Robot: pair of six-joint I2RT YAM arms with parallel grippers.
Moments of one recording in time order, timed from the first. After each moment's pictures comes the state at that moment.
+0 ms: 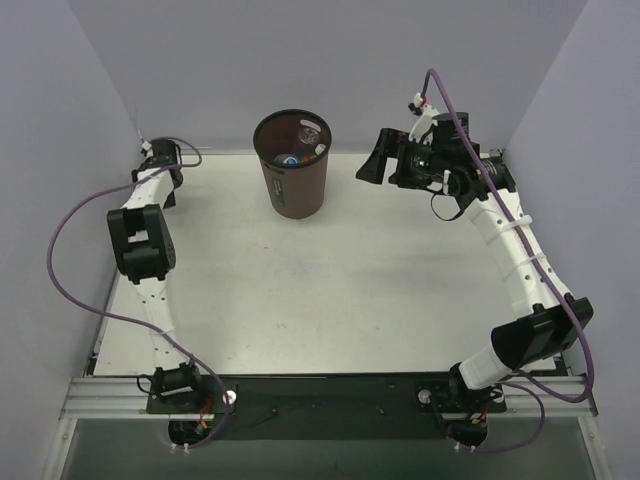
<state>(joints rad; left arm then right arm) 0.17 2.40 2.01 -0.63 -0.74 0.01 0.31 1.54 1.71 -0.72 -0.35 0.39</state>
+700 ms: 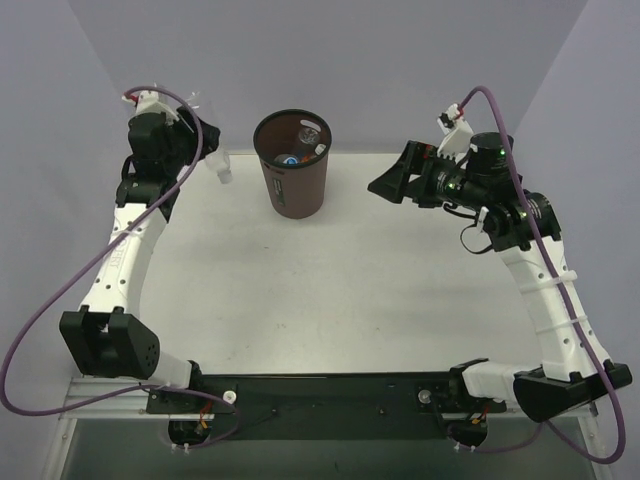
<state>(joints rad) -0.06 1.47 1.48 -0.26 0.03 -0.53 0.31 1.27 1.59 -0.72 -0.43 0.46</state>
